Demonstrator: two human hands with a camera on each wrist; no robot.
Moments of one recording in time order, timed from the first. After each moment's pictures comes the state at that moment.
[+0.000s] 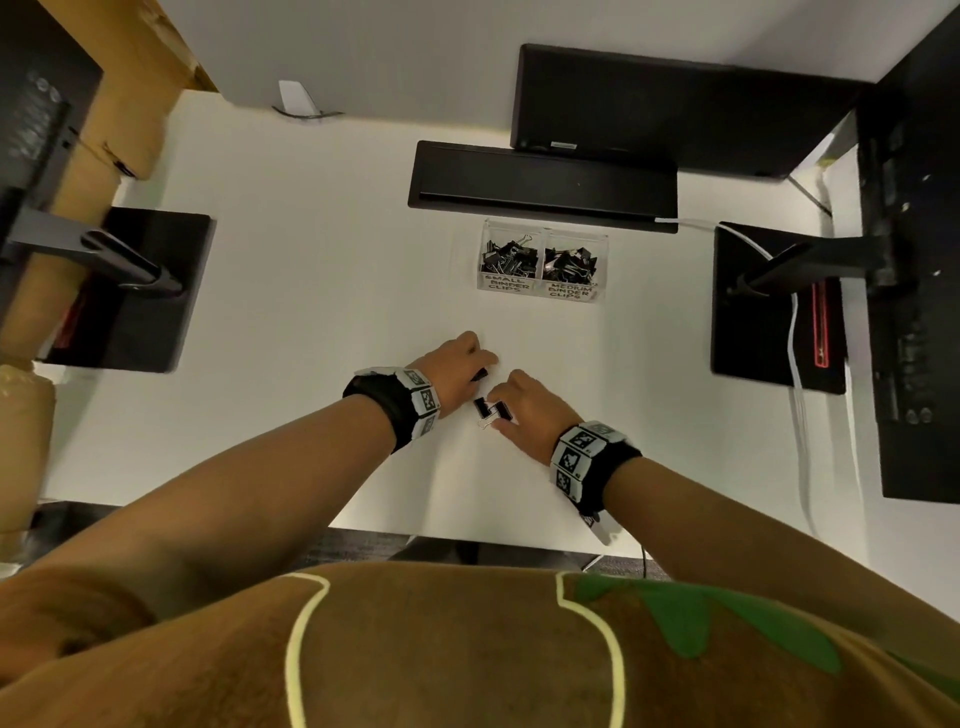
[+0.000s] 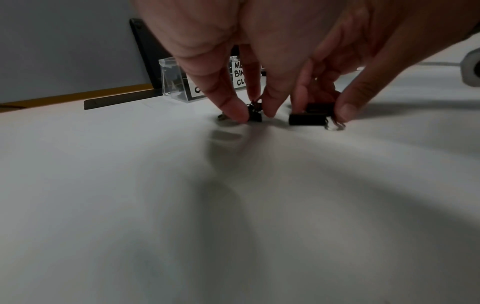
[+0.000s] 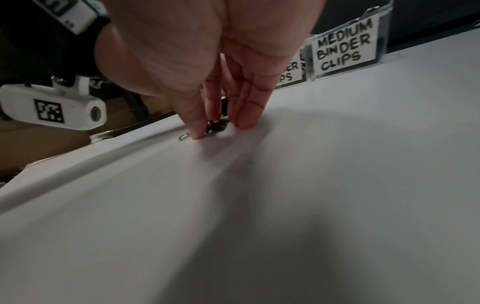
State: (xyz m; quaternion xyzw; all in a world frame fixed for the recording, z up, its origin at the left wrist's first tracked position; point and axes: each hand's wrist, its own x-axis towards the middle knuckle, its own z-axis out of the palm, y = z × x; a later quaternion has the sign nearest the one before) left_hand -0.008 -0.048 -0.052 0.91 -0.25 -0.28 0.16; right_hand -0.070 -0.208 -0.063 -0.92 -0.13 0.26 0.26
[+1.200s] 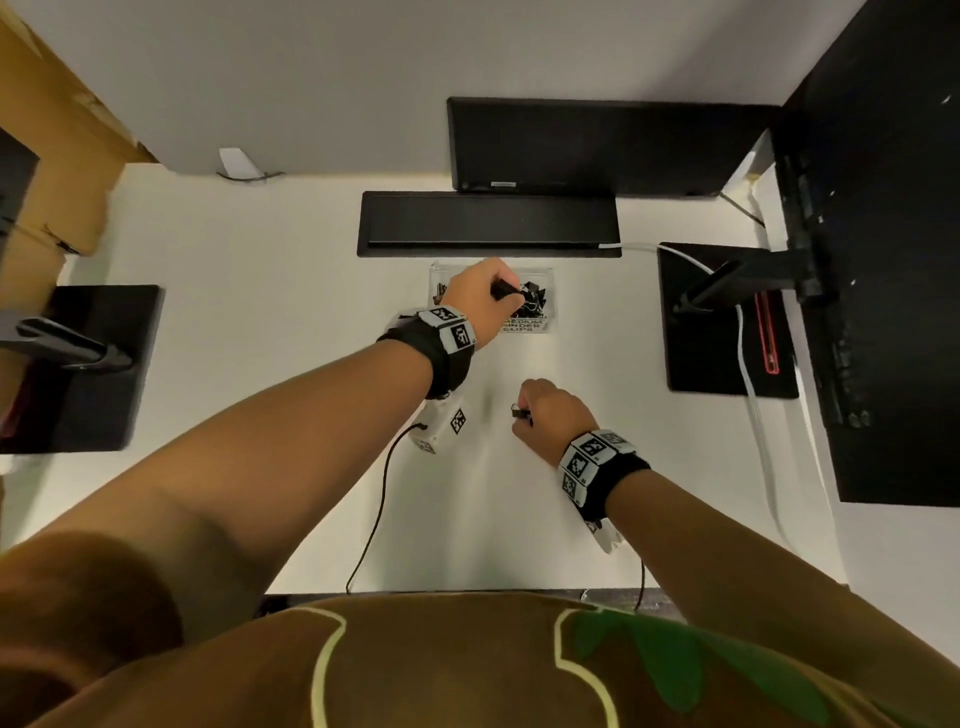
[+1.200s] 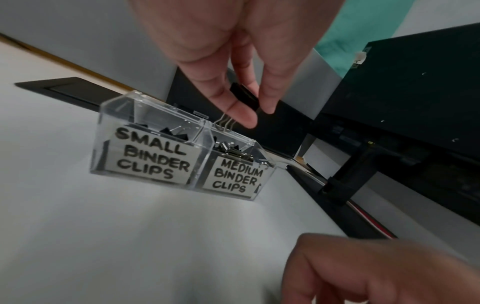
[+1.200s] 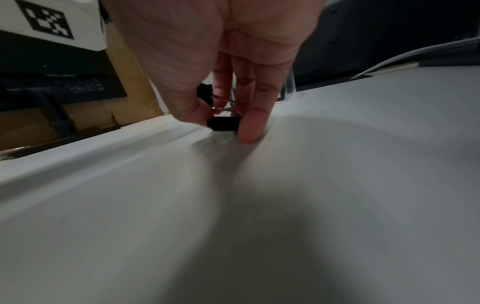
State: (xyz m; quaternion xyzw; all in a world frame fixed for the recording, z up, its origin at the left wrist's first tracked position) left_hand 0.077 -0.148 0.012 0.87 -0.06 -0.15 0.46; right_hand -0.046 -0.263 -0.051 -0.95 0.00 0.20 0.22
